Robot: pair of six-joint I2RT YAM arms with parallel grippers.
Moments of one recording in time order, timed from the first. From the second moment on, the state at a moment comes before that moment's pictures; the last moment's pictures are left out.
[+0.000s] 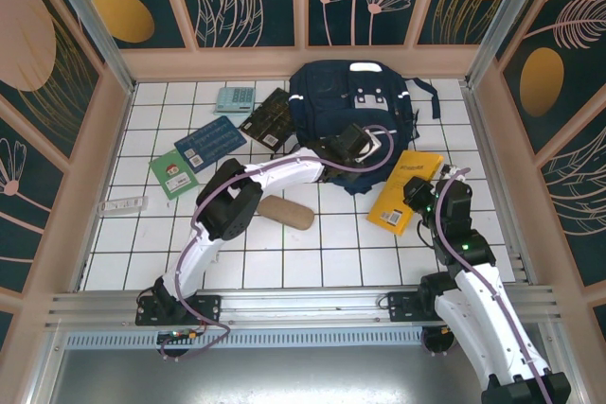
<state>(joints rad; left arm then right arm) -0.90 2.31 1.84 -0.40 -0.13 0.07 0.22 0.53 0.46 -0.40 0.03 0.74</state>
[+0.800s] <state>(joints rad) -0.89 2.20 1.85 -0.38 -0.24 0.06 0.21 0.53 0.42 -0.40 -0.01 0.76</state>
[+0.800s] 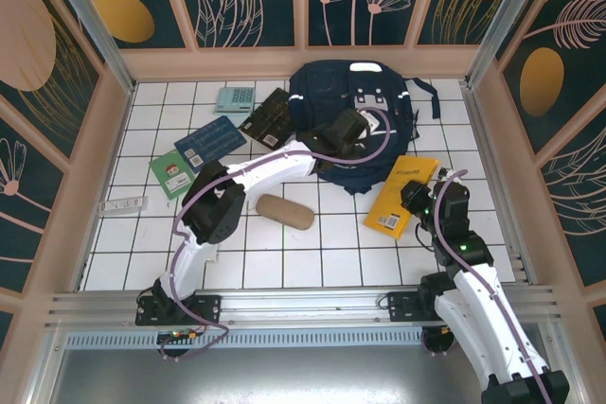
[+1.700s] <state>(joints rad) -0.90 2.48 2.06 -0.36 -0.35 0.28 0.21 0.53 0.41 -0.40 -0.05 0.79</state>
